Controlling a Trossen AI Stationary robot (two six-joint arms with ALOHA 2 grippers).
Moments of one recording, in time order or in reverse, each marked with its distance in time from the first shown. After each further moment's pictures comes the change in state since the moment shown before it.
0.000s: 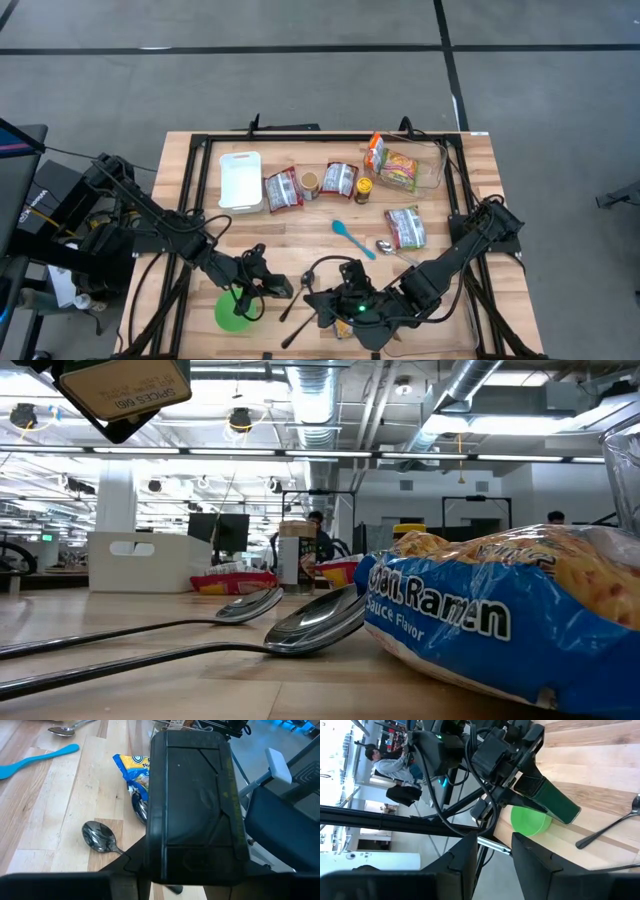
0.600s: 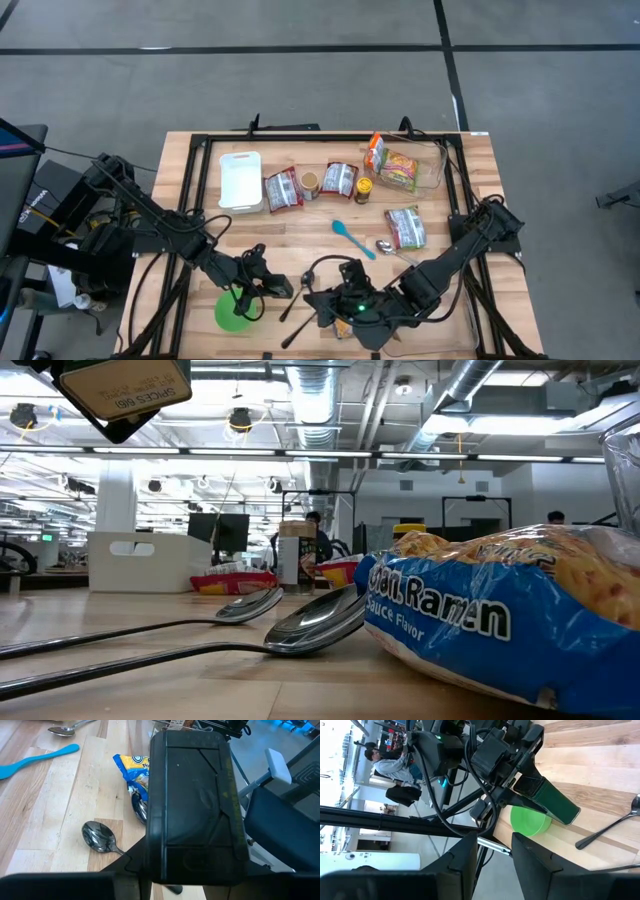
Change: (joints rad) left arm 0.000 0.000 0.000 0.001 0.000 -0.004; right arm -0.010 0.000 0.000 -0.002 0.000 0.000
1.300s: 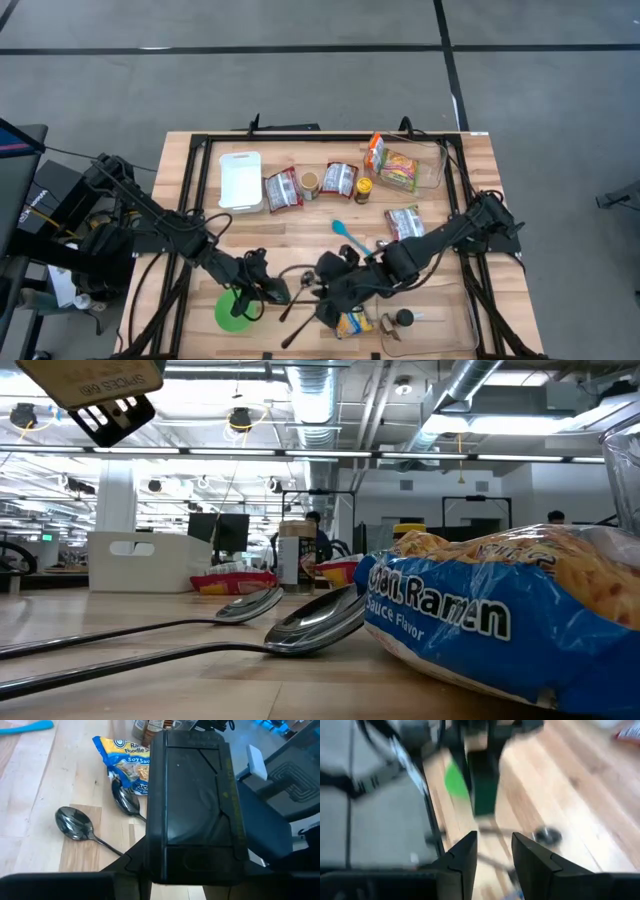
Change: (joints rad) left arm 0.029 0.000 0.000 0.000 0.129 -0.069; right arm -0.145 0.000 0.000 -0.258 -0.412 -0.789
